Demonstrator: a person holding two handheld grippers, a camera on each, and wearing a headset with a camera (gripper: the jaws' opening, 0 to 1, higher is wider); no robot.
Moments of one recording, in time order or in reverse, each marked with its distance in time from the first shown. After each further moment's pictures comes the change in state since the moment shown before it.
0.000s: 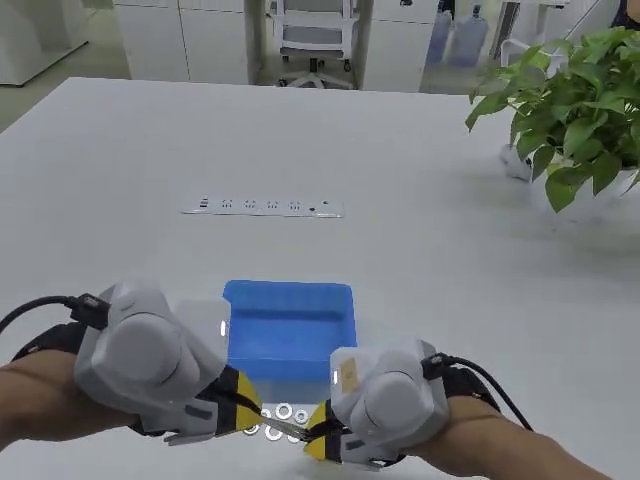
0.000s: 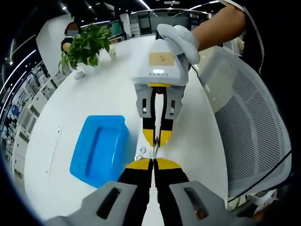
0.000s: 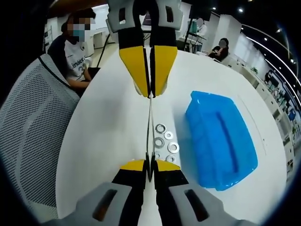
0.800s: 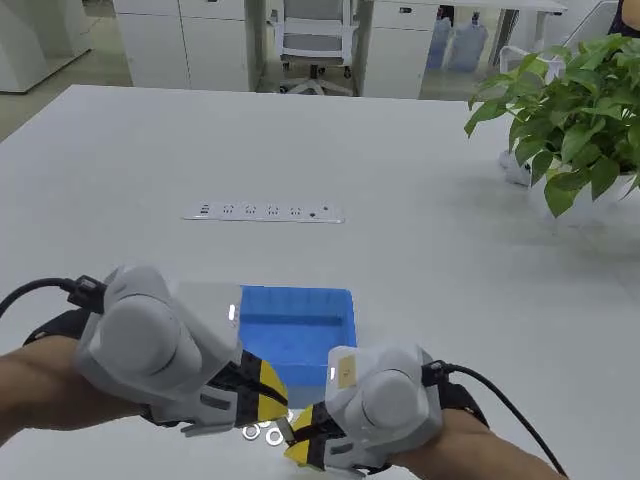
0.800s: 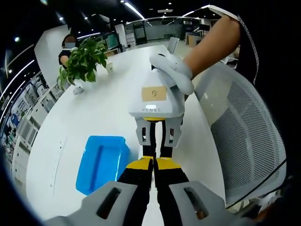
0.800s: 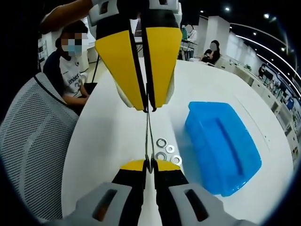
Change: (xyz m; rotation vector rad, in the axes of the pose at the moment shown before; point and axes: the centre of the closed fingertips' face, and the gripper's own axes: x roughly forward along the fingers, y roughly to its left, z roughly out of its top) left arm -0.007 -0.004 0.036 0.046 -0.095 -0.017; right arm 0.005 0.003 0.022 0.082 -0.111 -0.017
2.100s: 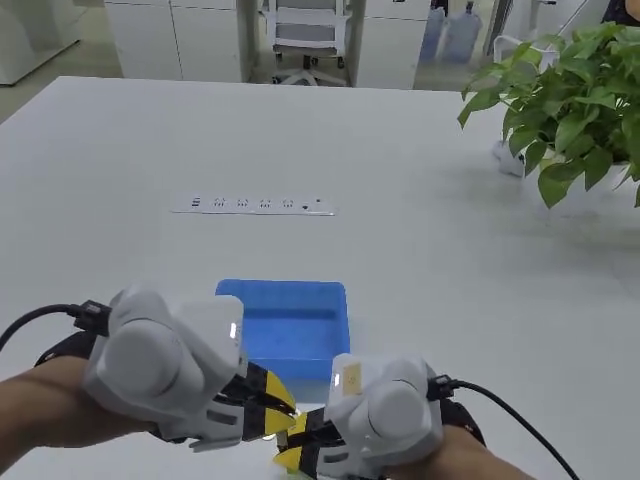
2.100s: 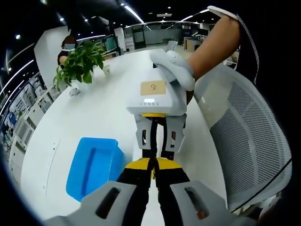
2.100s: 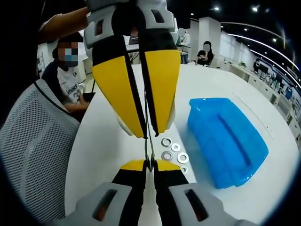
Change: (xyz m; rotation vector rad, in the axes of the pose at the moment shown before) left arm 0.021 -0.009 -0.003 -0.009 -0.046 -0.027; right arm 0.003 0.009 -0.004 0.076 -0.065 -0.002
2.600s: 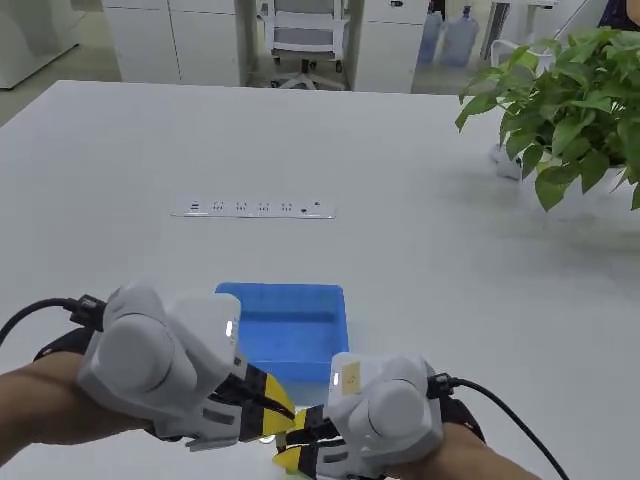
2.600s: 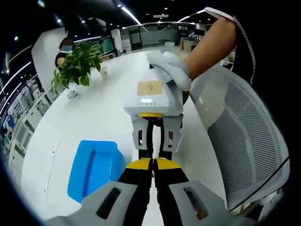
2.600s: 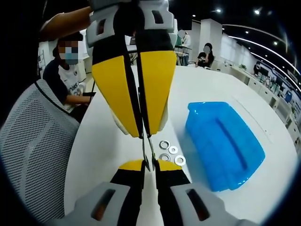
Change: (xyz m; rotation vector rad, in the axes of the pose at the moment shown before) left arm -0.005 0.000 0.004 0.024 -0.007 -0.022; right arm -0.004 -0.003 0.006 -0.020 -0.009 -0.010
